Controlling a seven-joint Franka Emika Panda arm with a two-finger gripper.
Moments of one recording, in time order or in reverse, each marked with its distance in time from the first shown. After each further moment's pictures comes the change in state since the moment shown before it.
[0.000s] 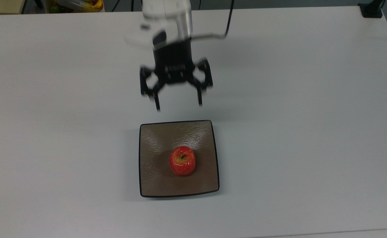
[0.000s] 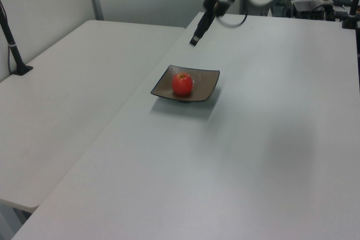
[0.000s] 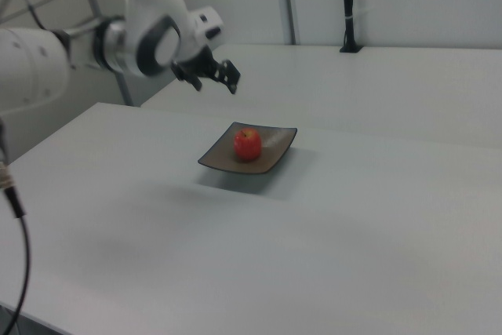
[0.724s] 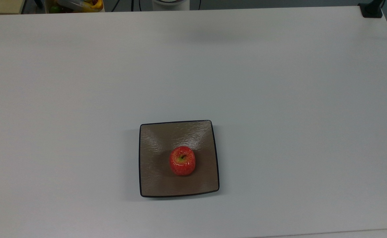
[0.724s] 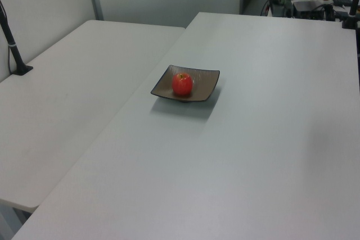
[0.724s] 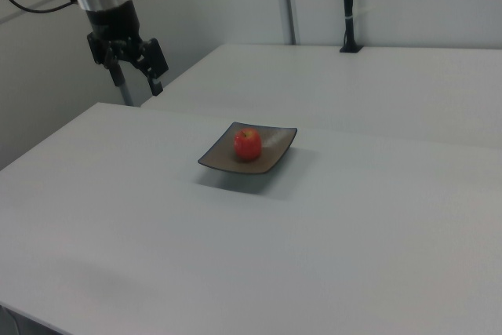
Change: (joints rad) arm -0.007 -0.414 -0.030 -0.031 0.000 -0.803 0.143
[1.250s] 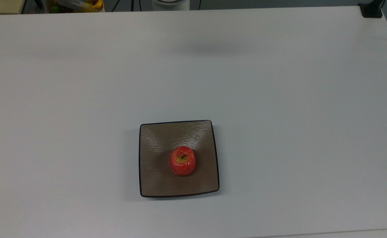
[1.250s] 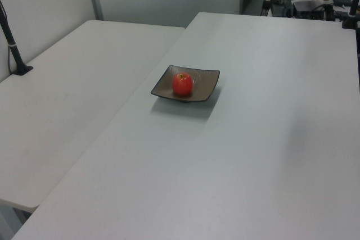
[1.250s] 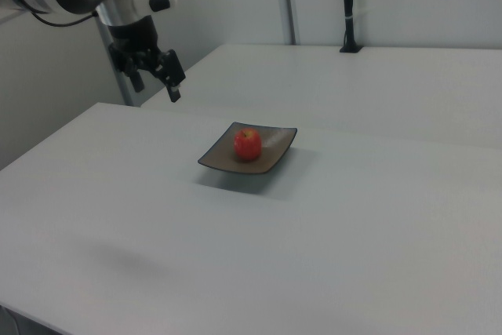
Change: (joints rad) arm 0.001 0.057 0.000 -0.041 0.000 0.150 0.016
